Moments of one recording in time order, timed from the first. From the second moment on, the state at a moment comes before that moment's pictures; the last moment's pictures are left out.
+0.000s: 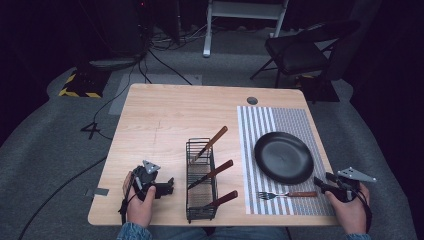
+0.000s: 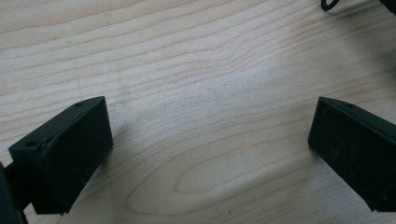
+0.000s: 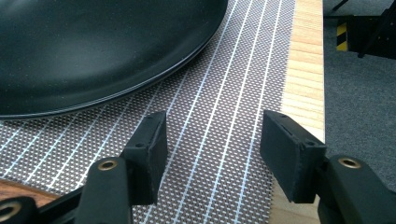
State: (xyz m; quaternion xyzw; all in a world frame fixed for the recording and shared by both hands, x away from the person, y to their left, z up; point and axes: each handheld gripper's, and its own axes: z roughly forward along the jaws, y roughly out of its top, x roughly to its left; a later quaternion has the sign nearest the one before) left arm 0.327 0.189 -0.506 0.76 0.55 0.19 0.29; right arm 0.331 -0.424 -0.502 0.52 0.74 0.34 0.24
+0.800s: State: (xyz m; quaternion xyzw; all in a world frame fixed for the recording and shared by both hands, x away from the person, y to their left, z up) left arm 0.327 0.188 -0.506 0.76 0.55 0.19 0.30; right arm 0.333 -0.392 -0.415 0.51 0.72 0.44 0.15
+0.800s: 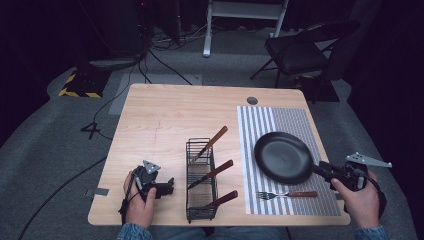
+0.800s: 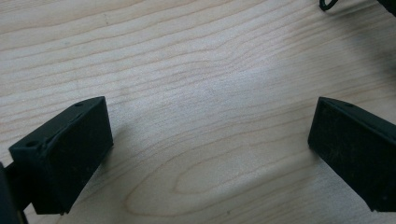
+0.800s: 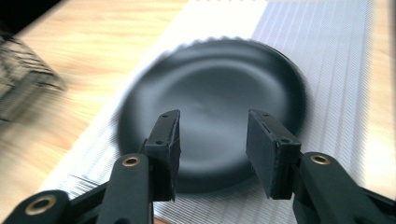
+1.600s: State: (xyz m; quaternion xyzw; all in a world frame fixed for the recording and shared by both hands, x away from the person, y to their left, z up) left arm 0.326 0.187 -0.506 0.76 0.55 0.19 0.30; right arm 0.385 -0.264 -0.322 0.37 0.80 0.46 0.11
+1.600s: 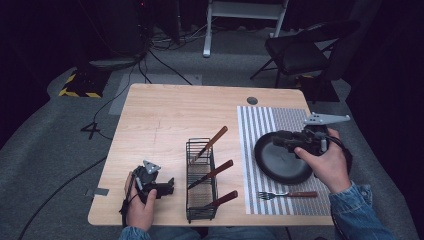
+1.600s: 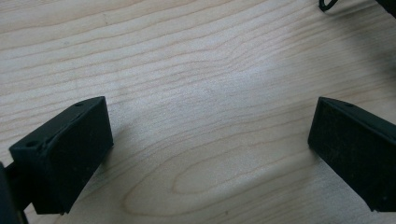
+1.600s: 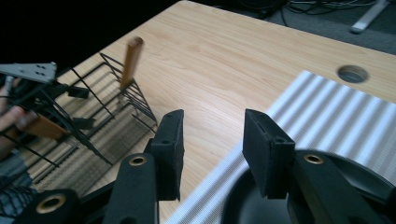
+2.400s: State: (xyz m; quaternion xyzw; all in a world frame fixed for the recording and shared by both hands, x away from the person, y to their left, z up) left arm 0.326 0.187 -0.506 0.76 0.55 0.19 0.30; right arm 0.433 -0.149 -0.316 0.35 0.84 0.42 0.04
